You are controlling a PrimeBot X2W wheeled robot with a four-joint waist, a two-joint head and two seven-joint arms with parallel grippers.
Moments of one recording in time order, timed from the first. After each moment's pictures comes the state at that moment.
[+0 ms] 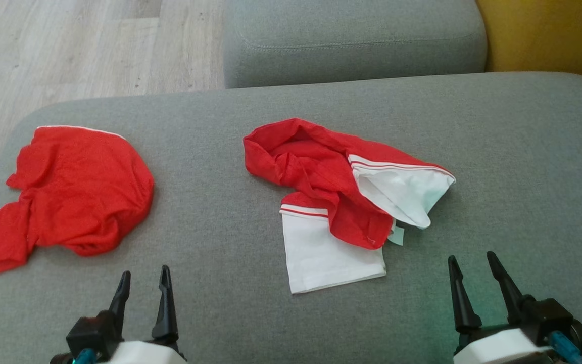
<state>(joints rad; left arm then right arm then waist) 0.18 0.06 -0.16 0.11 -0.22 0.09 -0.25 0.12 -0.05 0.05 0.25 0.08 0.12 -0.25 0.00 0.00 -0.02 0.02</state>
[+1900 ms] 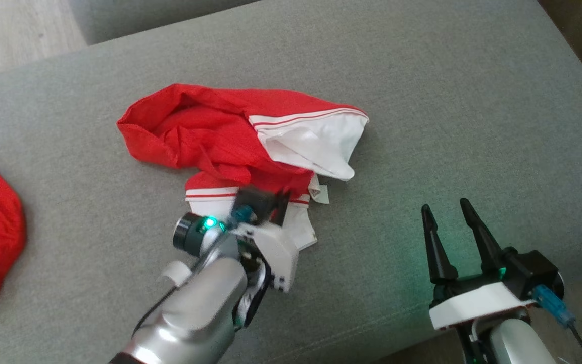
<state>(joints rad) -0.55 0.05 -0.93 0.68 -0.49 0.19 -0.12 -0.04 -0.05 0.15 0.23 0.16 0.12 -0.25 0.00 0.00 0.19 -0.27</state>
